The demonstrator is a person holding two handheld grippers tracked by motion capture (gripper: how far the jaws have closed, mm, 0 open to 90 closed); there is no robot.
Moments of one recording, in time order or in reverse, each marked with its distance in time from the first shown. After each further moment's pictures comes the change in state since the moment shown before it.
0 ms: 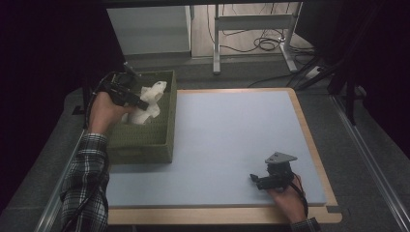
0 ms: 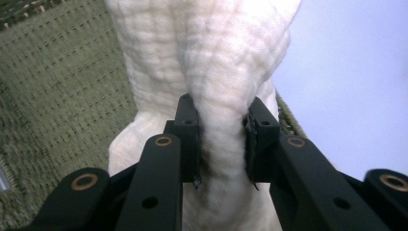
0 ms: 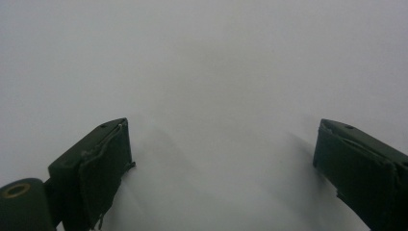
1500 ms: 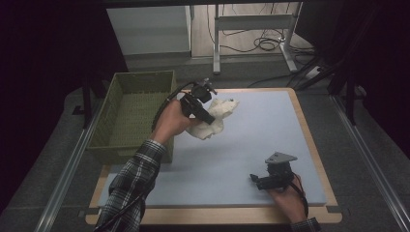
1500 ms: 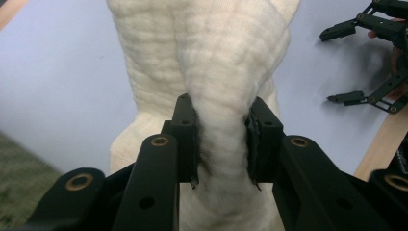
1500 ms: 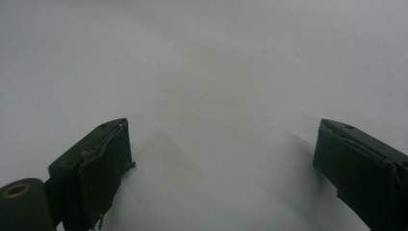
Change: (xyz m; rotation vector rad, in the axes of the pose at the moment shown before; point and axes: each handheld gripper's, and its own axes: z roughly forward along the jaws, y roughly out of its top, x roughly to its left) left arm -0.171 0.060 0.072 0.026 -0.152 0.401; right arm 0.000 0.000 0.000 0.002 0.006 -0.004
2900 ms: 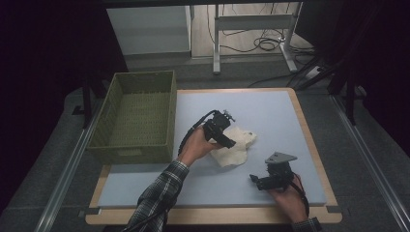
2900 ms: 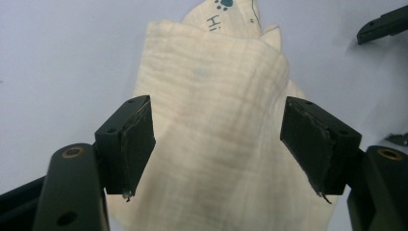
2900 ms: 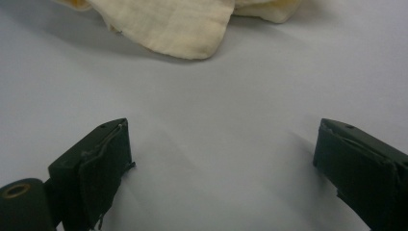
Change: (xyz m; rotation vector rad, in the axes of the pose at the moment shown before) left arm -0.026 -0.017 0.114 -0.097 0.017 0.033; right arm 0.000 0.000 0.000 0.000 0.019 -0.002
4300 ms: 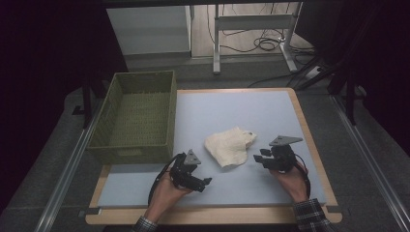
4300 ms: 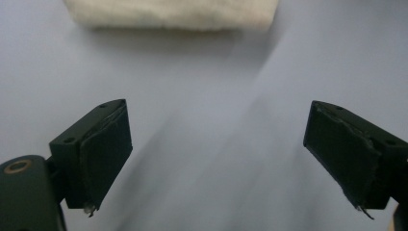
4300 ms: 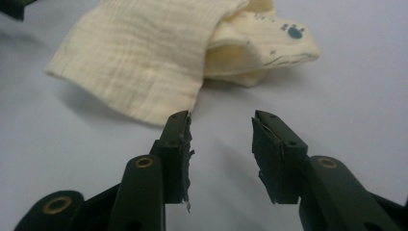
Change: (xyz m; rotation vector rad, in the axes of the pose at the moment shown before) left arm -0.047 -0.162 -0.018 -0.193 0.034 -0.082; right arm -0.035 0.039 -0.002 -0.045 0.084 0.037
